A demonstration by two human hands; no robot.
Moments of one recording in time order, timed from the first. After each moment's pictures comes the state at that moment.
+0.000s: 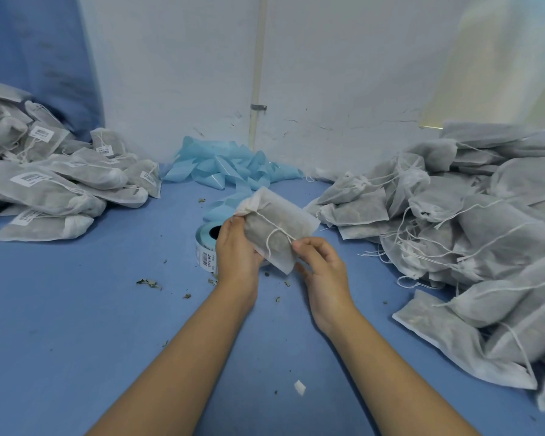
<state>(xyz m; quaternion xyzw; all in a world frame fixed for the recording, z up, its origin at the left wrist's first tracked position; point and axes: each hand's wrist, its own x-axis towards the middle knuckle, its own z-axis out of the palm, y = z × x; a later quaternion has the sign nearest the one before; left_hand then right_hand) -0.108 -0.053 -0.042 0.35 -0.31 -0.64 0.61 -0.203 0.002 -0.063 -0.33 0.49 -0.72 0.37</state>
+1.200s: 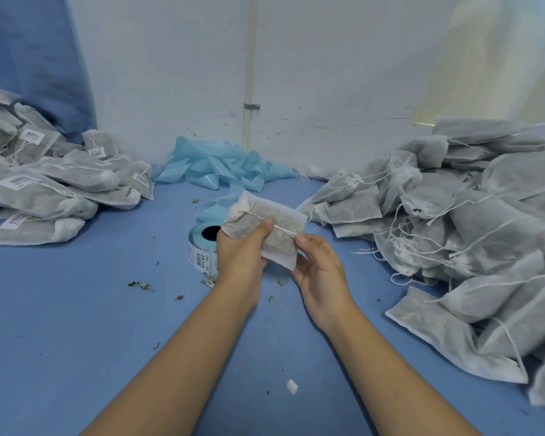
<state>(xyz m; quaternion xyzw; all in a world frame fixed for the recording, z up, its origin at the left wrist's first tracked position) -0.116 -0.037 -0.033 0.32 -0.31 -0.68 0.58 -0.212 0.004 -0.060 -0.28 0.37 -0.75 0.47</state>
